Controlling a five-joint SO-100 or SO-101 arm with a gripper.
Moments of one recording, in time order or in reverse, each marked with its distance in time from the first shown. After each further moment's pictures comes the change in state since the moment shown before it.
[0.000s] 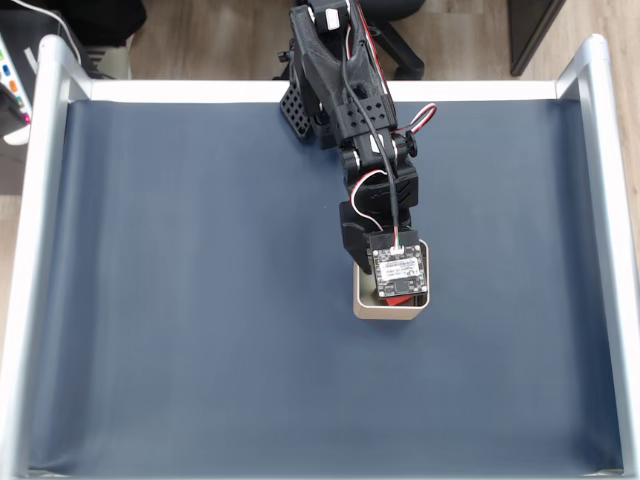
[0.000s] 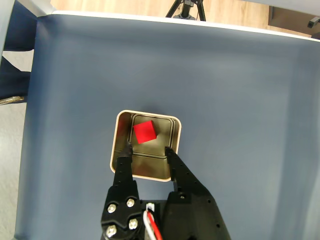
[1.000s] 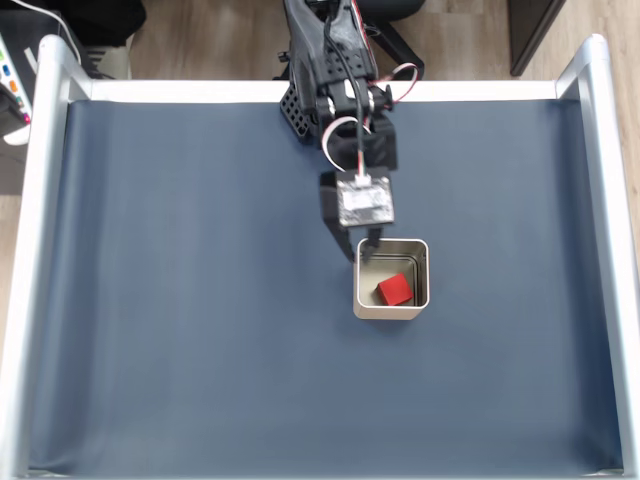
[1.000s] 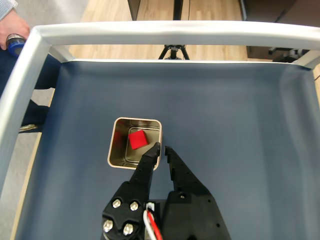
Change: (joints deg) arm 7.6 26.4 11.9 -3.4 -3.3
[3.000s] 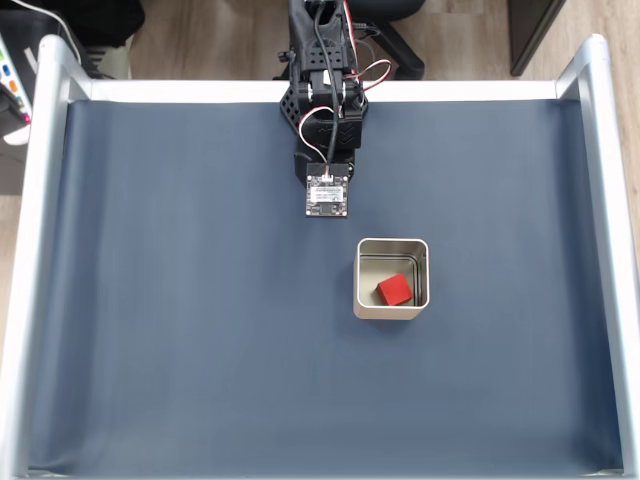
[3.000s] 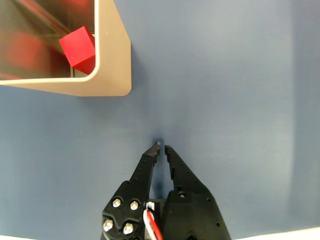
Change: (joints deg) arm 6.2 43.2 43.8 25.4 -2.1
